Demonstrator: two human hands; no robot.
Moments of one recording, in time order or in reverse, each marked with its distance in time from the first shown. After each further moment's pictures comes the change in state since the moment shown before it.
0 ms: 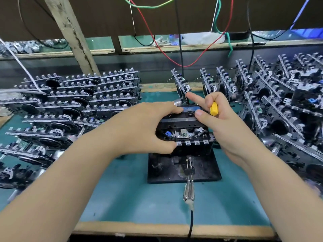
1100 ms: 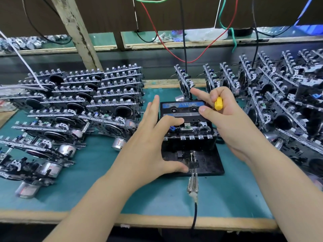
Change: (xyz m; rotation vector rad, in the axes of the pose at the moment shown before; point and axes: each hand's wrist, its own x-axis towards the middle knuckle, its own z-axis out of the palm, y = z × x) left_hand -0.042 0.016 0.058 -0.253 0.251 -0.083; right_hand 0.000 0.005 -0.001 -0.051 0.021 -0.049
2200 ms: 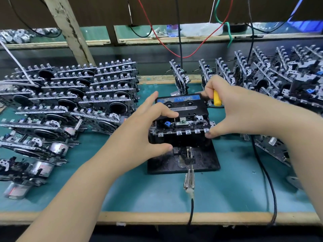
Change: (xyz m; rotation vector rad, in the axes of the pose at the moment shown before) left_hand 0.014 -0.011 -0.017 -0.145 -0.059 -0.057; right_hand 0.005 -0.050 -0.036 -1.054 -0.279 -0.018
